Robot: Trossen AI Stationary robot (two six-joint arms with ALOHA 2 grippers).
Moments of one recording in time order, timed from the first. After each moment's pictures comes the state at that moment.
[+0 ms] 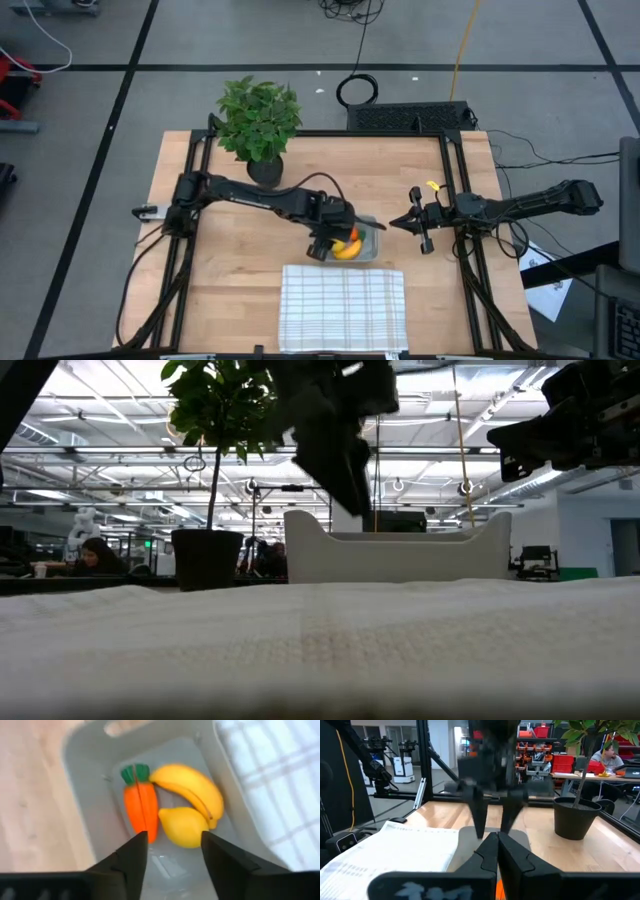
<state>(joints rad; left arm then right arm) -0.07 2.03 1.69 -0.76 0.02 0.34 0.09 0.53 0.02 0.53 -0.05 -0.01</state>
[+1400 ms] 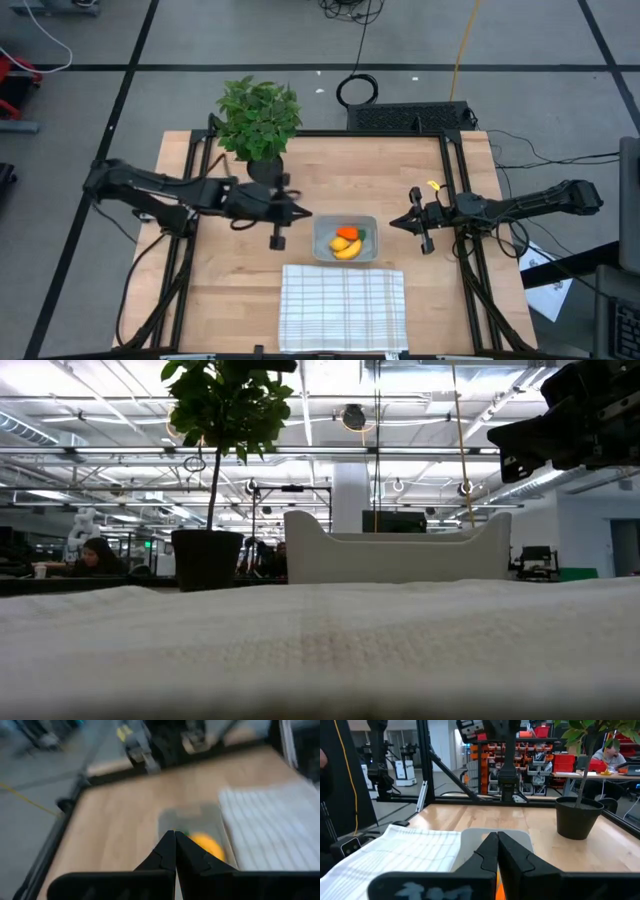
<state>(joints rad) -0.16 1.30 1.07 -0.24 -0.20 0.16 0.09 0.53 0.02 0.54 -0.05 0.01</state>
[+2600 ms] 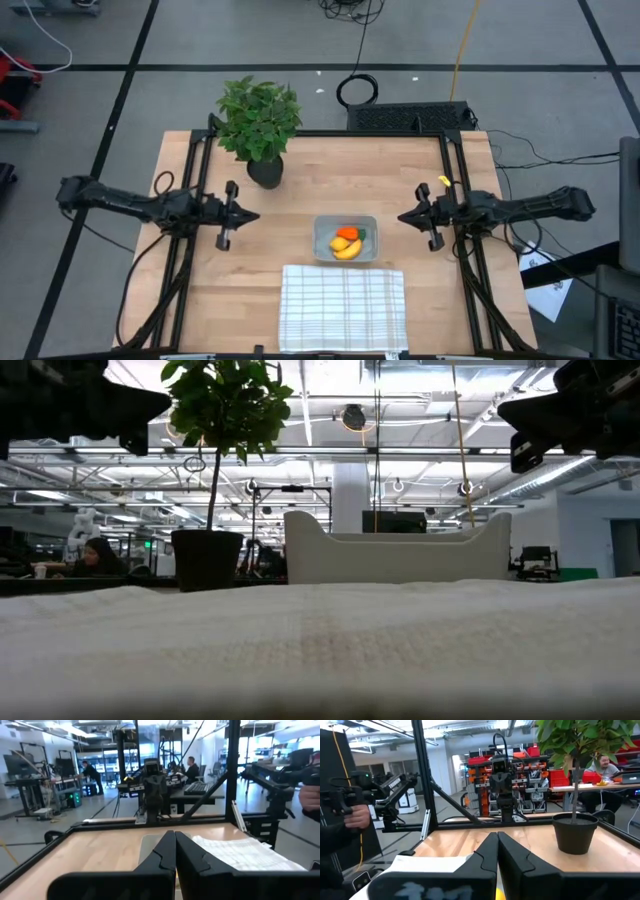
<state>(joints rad) -0.14 0.47 0.07 0.52 -0.05 0.05 0.09 0.30 0.02 0.41 -0.03 0.11</state>
